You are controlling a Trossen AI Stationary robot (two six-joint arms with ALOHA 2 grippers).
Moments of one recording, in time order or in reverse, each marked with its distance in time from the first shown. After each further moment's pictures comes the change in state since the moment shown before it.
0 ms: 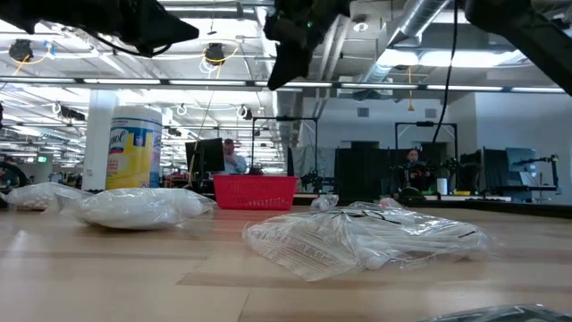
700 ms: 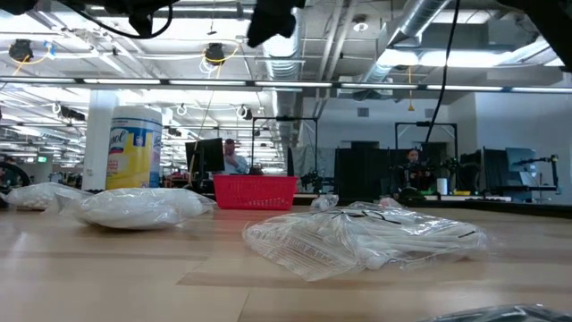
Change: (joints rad) left arm -0.173 0.000 0.050 0.002 0.000 -0.052; right arm 0.429 0.000 -0.024 -0.095 0.094 0.194
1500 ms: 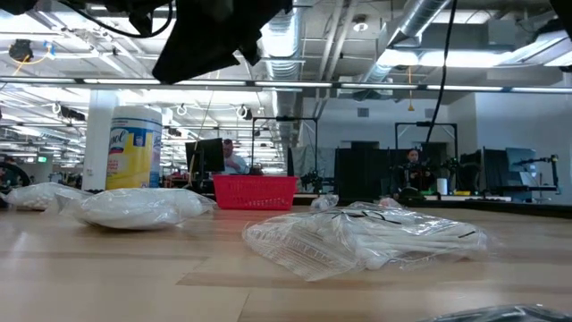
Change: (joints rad) left arm -0.003 0.000 0.000 0.014 0.000 0.003; right arm 0.223 0.003 -0.531 0.886 0.408 0.132
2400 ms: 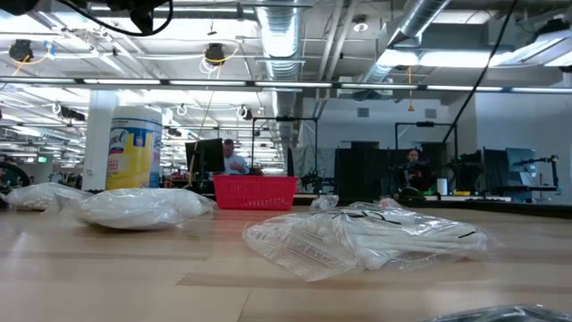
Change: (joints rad) left arm 0.020 0.000 0.000 0.025 0.000 0.024; right arm 0.535 -0.454 -0.006 -1.194 -0.021 0.890
